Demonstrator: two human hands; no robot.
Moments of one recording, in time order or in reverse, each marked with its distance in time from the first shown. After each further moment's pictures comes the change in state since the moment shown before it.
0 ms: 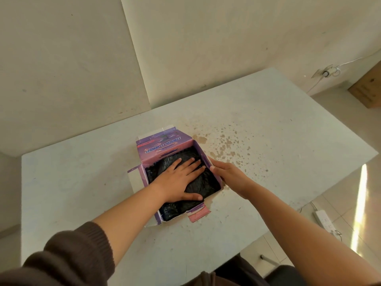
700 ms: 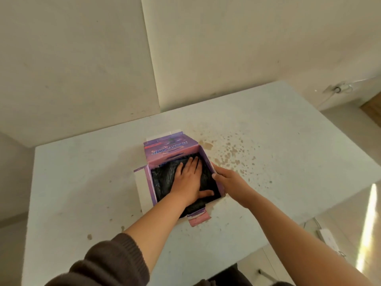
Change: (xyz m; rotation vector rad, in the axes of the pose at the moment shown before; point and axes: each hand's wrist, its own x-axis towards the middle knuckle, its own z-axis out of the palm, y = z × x) left_hand 0.021 0.035 -0.002 -0.295 0.128 -0.442; right_hand -0.005 -0.011 0.004 -0.115 0.010 -0.017
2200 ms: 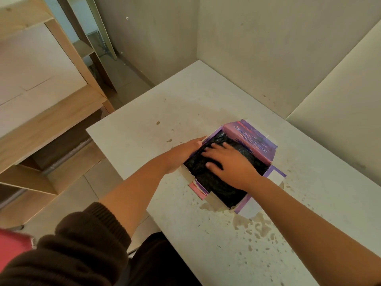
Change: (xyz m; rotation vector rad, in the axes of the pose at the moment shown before) left_hand -0.098 0.008 0.012 -1.542 0.660 -0.746; right_hand 0.083 -0.059 0.048 -1.180 -0.929 -1.272
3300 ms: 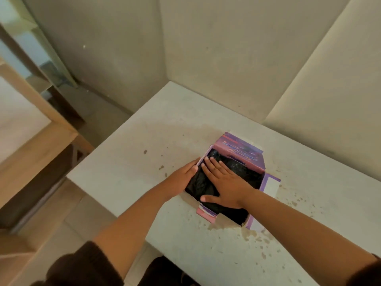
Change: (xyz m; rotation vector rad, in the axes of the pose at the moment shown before) left_hand 0.007 0.005 -0.018 0.250 -0.049 0.007; right_hand 0.005 -0.010 0.013 -0.204 -0.198 0.201
